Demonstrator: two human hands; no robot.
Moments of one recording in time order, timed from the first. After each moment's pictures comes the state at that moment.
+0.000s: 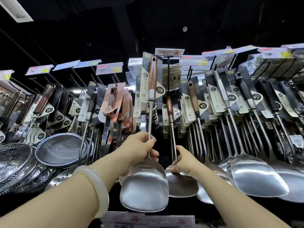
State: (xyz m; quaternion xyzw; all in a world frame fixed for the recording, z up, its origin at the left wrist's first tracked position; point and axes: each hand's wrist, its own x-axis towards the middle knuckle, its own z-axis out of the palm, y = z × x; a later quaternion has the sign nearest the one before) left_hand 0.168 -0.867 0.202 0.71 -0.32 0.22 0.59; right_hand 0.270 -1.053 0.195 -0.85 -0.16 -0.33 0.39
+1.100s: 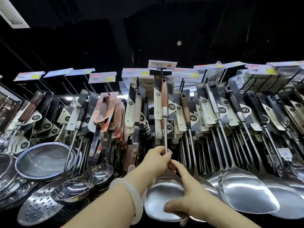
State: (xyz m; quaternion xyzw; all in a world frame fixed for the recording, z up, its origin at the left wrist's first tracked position) left_hand 0.197 -0.938 0.210 0.69 -0.36 0.22 0.59; right_hand 0.174 -1.059 0.149 -0.84 -0.28 -0.29 0.35
